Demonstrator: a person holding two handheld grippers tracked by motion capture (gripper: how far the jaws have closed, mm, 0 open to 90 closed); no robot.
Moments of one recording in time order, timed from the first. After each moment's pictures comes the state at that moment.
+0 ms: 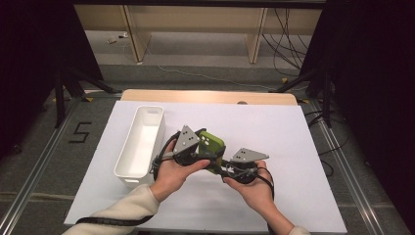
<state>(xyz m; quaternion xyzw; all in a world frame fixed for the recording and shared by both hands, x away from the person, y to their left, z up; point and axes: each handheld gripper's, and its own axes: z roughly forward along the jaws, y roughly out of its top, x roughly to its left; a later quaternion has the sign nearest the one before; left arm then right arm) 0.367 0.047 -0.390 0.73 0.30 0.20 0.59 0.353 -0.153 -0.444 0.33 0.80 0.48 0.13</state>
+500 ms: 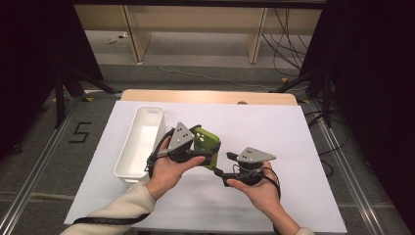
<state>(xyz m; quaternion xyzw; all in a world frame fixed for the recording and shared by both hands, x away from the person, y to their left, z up) 0.372 0.061 -0.383 0.72 0.31 0.21 0.59 0.353 -0.167 -0.441 0.32 0.79 0.50 0.15</state>
